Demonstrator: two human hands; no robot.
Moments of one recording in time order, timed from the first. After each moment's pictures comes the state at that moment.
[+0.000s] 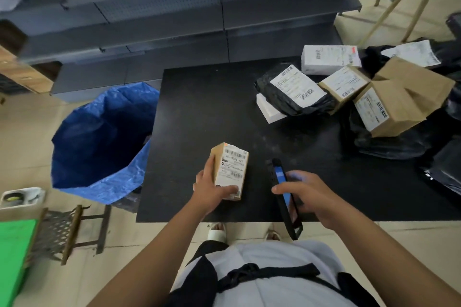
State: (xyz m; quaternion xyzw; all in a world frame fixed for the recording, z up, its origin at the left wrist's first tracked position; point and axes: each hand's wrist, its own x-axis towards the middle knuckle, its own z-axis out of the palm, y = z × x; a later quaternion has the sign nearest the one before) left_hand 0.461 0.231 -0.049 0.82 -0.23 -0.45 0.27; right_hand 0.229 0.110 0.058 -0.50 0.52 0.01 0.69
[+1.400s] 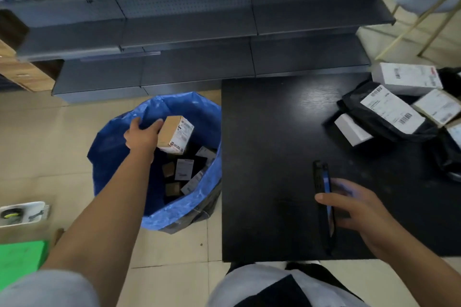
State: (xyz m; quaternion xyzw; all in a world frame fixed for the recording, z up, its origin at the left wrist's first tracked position) left_hand 0.912 0.246 -0.017 0.88 -0.05 -0.22 0.41; right_hand 0.439 0.180 0.089 -0.49 0.56 -0.09 0.66
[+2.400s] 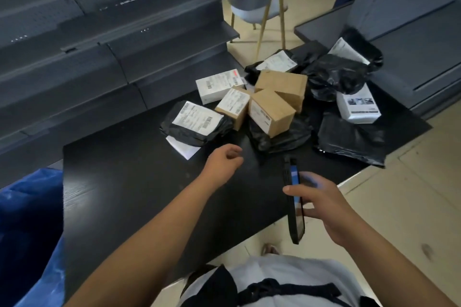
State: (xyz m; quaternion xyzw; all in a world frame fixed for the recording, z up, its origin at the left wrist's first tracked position) left_hand 0.307 0.025 0.017 0.68 -0.50 -0.47 0.25; right_hand 0.062 0.107 0.063 -0.34 0.63 -0.29 0.63
